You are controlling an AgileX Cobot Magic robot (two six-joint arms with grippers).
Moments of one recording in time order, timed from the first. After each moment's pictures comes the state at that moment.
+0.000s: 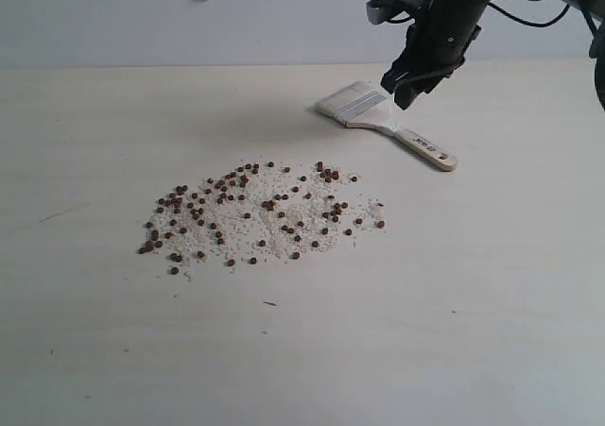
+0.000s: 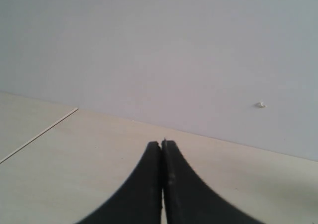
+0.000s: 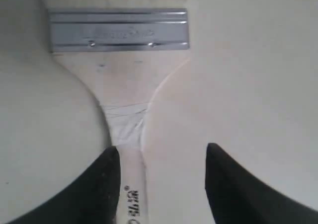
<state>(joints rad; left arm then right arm) 0.11 0.08 -0.03 -1.47 -0.03 1.29 0.19 2.49 -2.25 0.09 1.15 -0.51</state>
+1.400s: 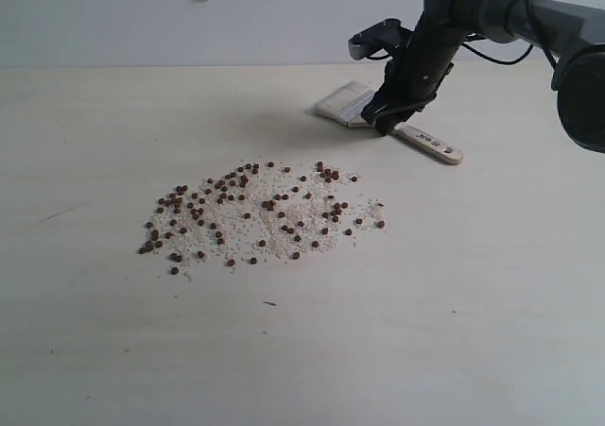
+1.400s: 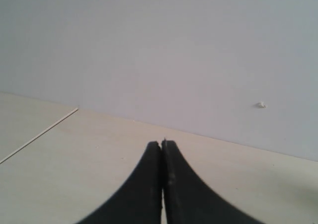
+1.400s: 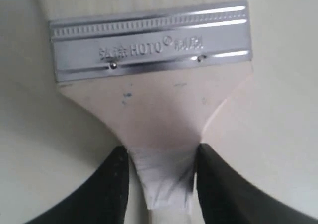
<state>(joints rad) 0.11 0.08 -0.03 -1.47 -0.03 1.29 0.21 2.60 -2.25 0.13 1.04 -0.52</state>
